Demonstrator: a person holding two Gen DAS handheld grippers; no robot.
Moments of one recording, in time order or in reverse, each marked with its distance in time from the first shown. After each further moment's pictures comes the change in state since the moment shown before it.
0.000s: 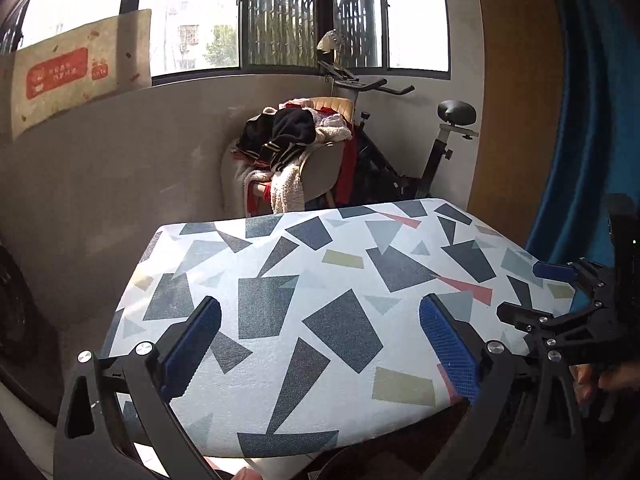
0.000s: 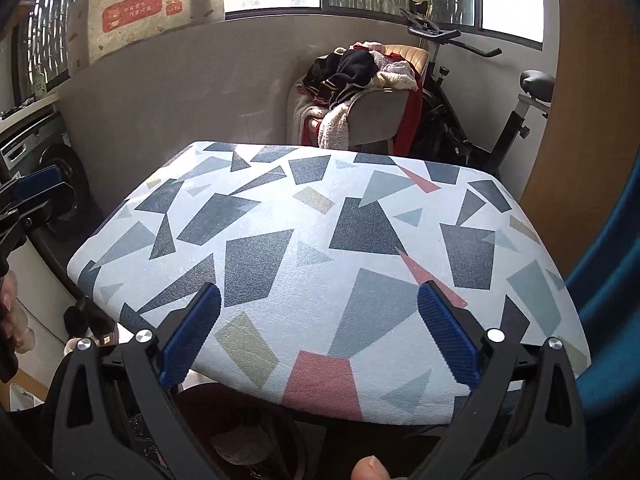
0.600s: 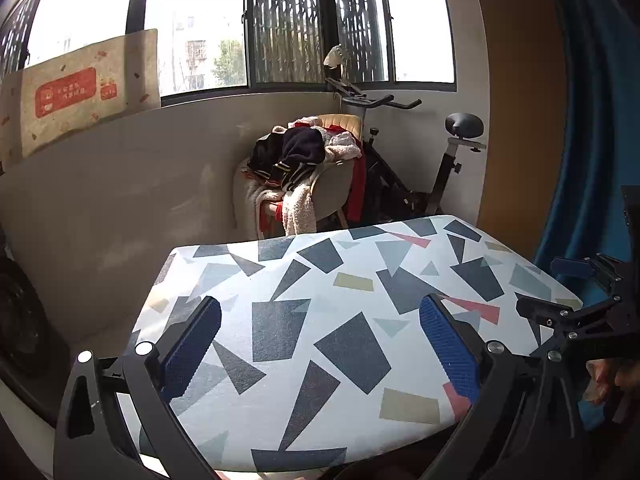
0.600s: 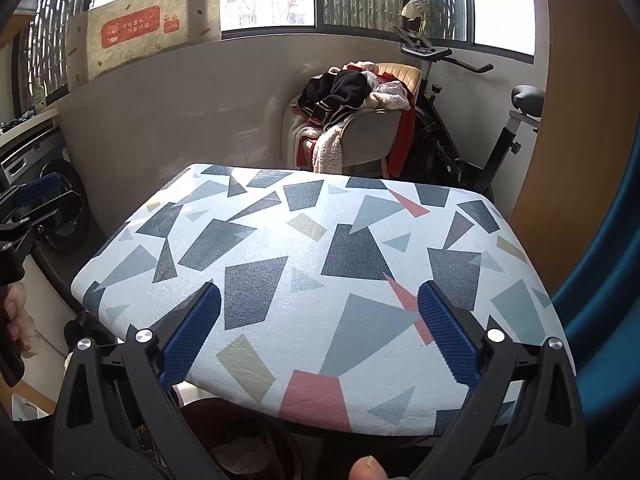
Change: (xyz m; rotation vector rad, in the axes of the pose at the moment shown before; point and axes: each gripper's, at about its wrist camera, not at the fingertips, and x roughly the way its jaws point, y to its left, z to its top) left arm -0.011 -0.005 0.022 0.016 -0.046 0.051; right arm -0.025 -0.003 0.019 0.005 -0.050 -0.016
